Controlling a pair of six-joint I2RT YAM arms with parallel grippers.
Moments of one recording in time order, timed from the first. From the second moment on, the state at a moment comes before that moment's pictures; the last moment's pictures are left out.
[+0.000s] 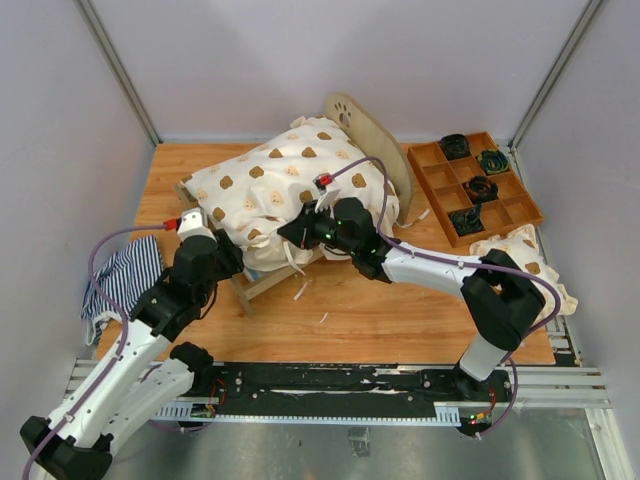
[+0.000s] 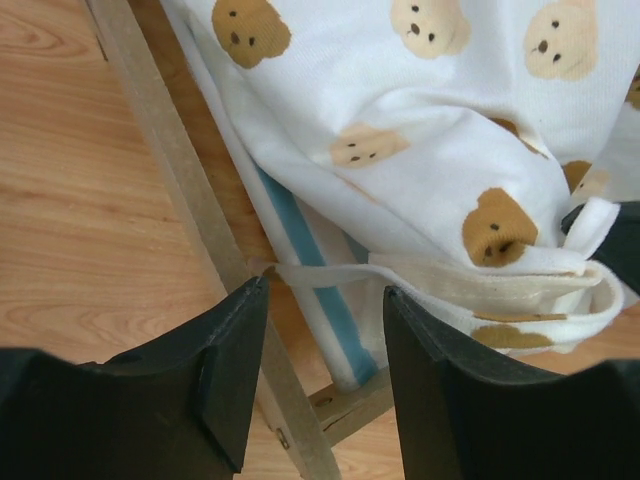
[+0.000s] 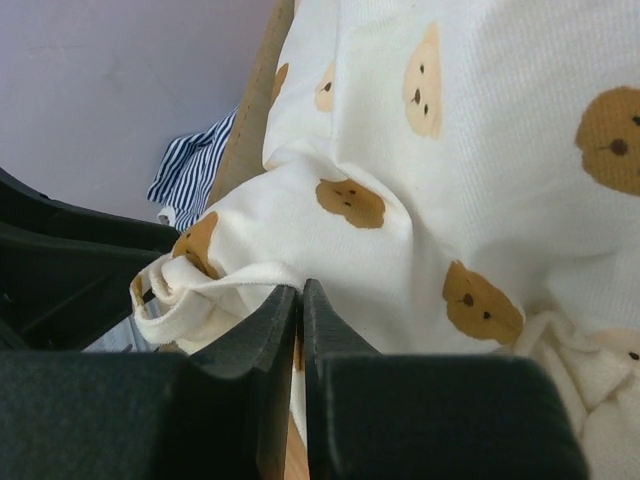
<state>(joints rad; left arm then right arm) -0.50 0.67 0.67 -0.51 -0.44 -0.55 0.86 1.67 1.03 0.49 -0.16 0.62</state>
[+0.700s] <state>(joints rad) -0.50 0.57 0.64 -0.67 -0.60 -0.86 0.86 1.63 1.03 0.33 -0.19 0.52</state>
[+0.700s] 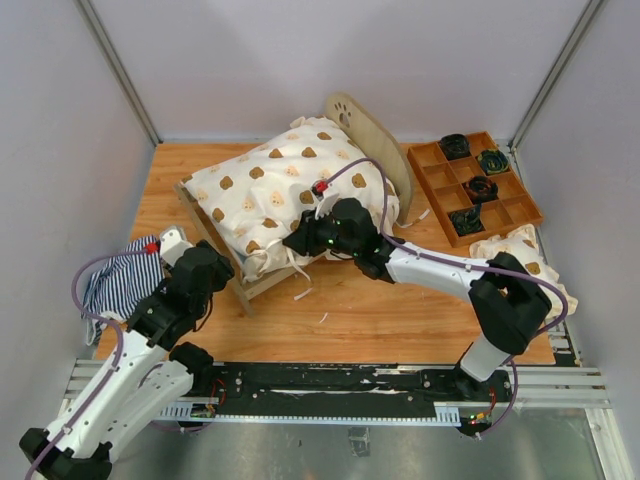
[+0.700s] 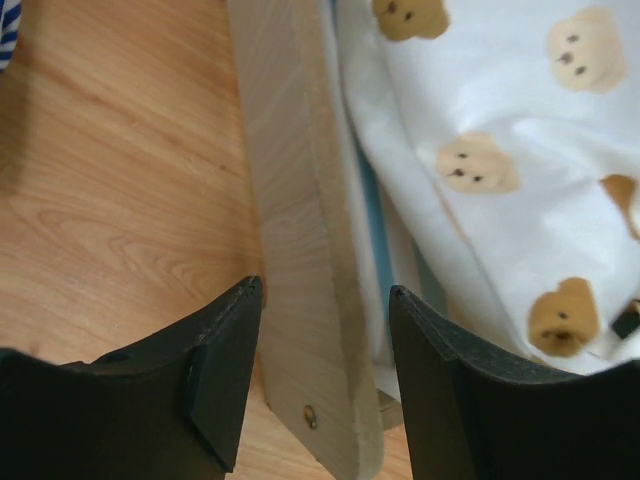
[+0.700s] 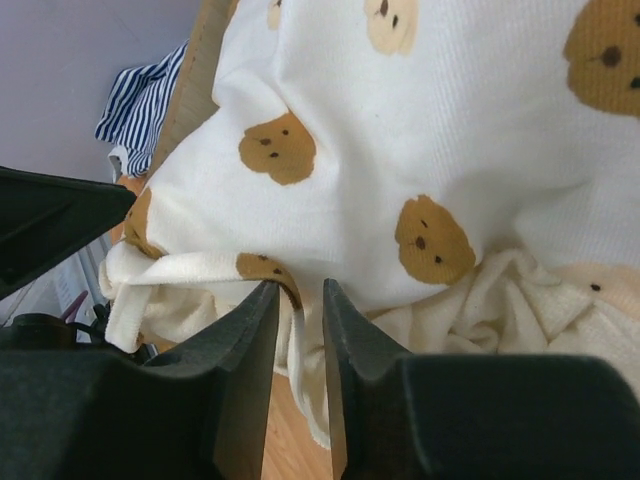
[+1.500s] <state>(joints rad) -0.49 0.72 0.63 -0.58 -0.72 -0.76 1.07 1.40 0.55 0.71 -0.07 0.13</state>
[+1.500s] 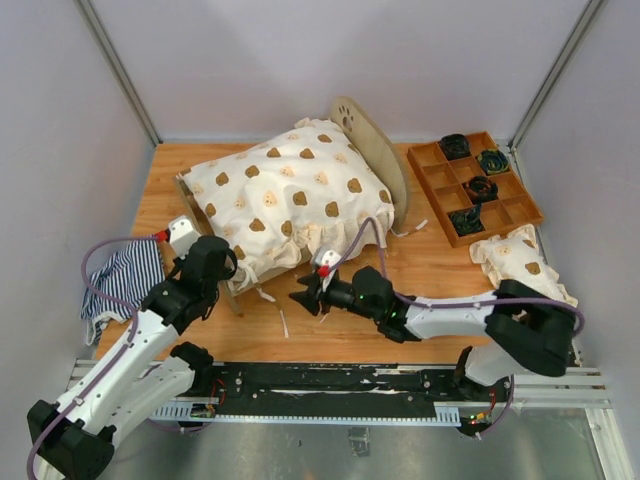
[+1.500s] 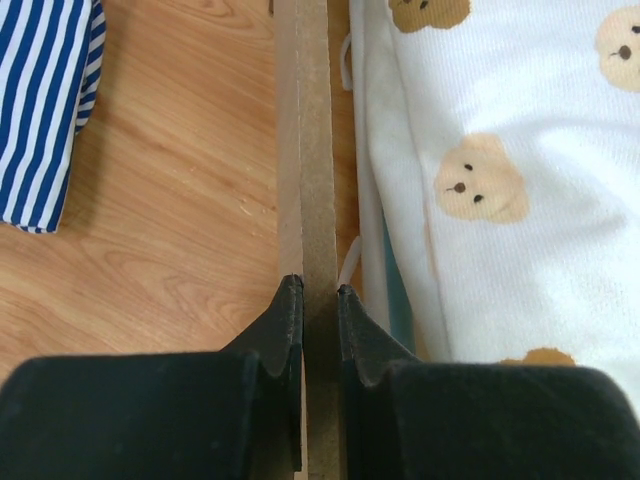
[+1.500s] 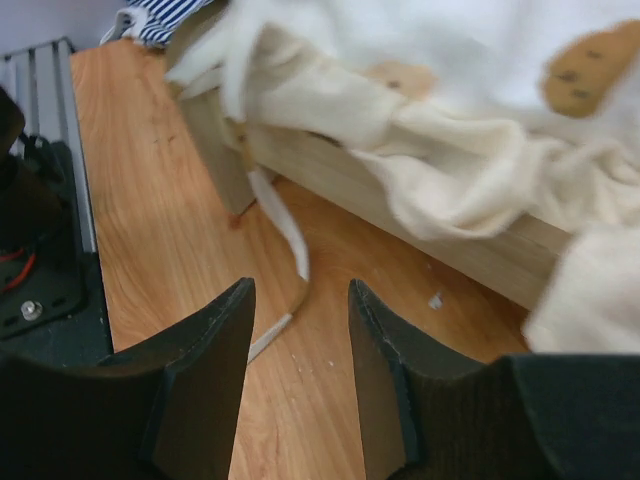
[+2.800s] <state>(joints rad) -0.49 0.80 0.84 -0.63 -0.72 -0.73 1.36 2.06 0.68 1.42 0.11 -0.51</state>
